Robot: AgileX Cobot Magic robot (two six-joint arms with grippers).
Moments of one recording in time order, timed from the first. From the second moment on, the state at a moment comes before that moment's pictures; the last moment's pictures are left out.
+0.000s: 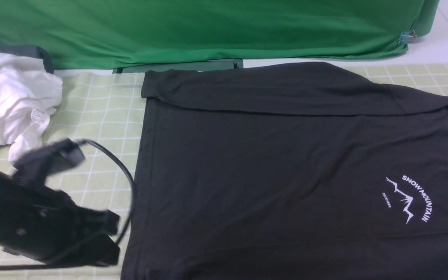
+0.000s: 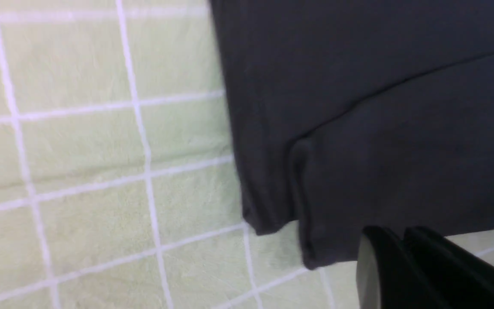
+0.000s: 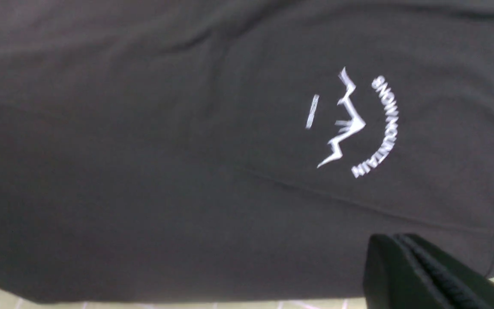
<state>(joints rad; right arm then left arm) 0.14 0.92 -0.87 0.22 1.00 -0.27 -0.08 1.22 -0.68 -0.54 0.99 0.19</state>
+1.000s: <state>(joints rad) 0.14 1.00 -0.84 0.22 0.96 -0.29 -0.36 1.54 -0.65 -0.48 0.63 0.08</state>
